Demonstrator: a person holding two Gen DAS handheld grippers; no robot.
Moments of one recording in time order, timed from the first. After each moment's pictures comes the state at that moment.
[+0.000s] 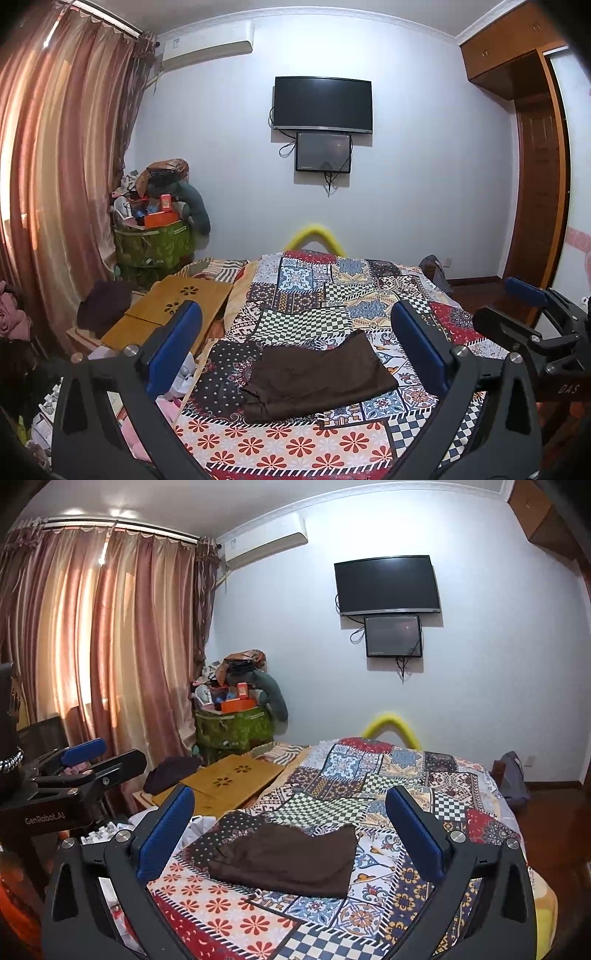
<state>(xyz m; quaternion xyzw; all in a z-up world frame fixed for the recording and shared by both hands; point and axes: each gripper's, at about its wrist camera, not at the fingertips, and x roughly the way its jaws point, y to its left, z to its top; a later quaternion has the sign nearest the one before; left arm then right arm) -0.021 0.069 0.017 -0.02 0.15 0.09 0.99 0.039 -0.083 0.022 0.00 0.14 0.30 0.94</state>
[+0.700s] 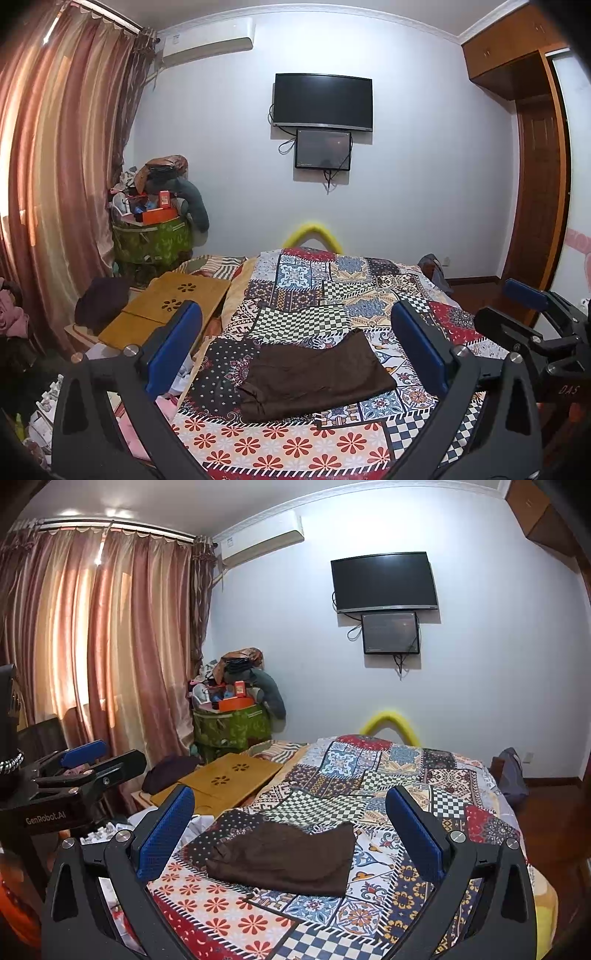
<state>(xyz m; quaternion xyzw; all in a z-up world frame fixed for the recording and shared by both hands) -0.016 0.073 0.014 -0.02 0.15 0.08 0.98 0.039 -0.086 0.022 0.00 0.15 0.29 0.94</state>
